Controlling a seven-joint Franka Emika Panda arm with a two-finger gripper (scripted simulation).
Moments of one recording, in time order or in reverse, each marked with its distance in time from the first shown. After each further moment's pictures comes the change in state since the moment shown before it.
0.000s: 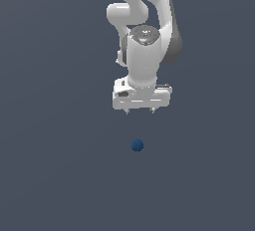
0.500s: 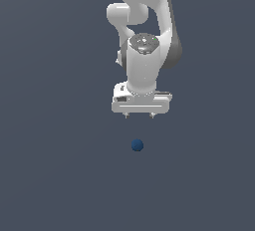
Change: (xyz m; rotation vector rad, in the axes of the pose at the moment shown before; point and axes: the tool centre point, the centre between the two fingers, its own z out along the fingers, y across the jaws) arm 0.012 0.003 0.013 -0.001 -0.007 0.078
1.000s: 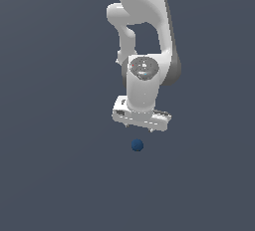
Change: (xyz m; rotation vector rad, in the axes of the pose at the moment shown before) arm 0.030 0.002 0.041 -0.011 -0.020 0.215
